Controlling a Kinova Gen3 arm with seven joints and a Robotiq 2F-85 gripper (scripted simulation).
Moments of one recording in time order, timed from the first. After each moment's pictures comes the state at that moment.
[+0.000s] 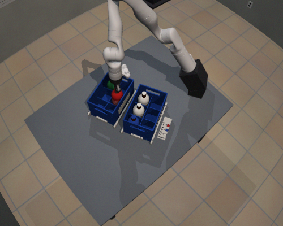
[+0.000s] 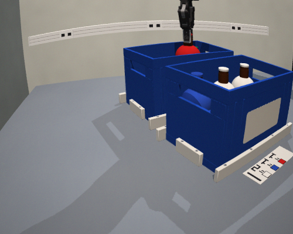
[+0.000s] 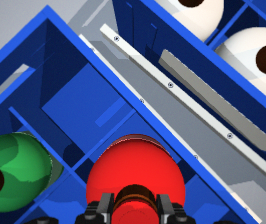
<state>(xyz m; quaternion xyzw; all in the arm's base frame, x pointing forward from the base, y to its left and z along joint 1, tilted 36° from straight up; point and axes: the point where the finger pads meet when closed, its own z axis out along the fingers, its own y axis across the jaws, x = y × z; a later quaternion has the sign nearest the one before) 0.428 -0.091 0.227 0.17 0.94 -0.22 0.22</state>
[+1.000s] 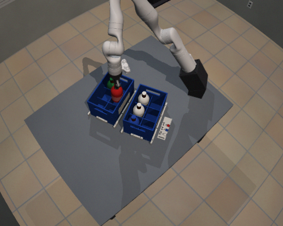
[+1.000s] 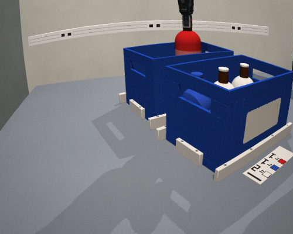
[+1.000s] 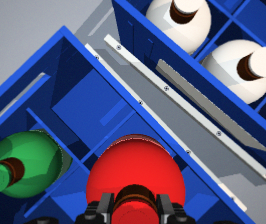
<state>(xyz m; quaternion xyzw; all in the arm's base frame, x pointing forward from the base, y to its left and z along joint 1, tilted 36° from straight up) 0.413 -0.070 0.262 0.17 0.94 -0.22 0.22</state>
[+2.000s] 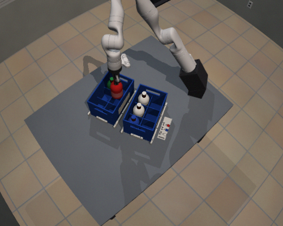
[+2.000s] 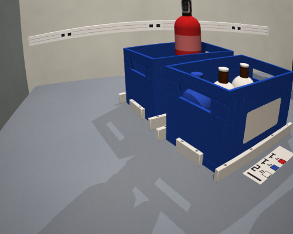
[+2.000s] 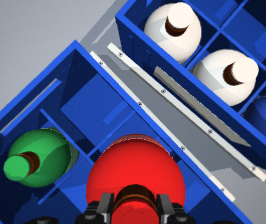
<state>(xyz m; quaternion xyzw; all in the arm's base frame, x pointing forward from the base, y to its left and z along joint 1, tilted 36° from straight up) 0.398 -0.049 0.298 0.17 0.94 -0.22 0.22</state>
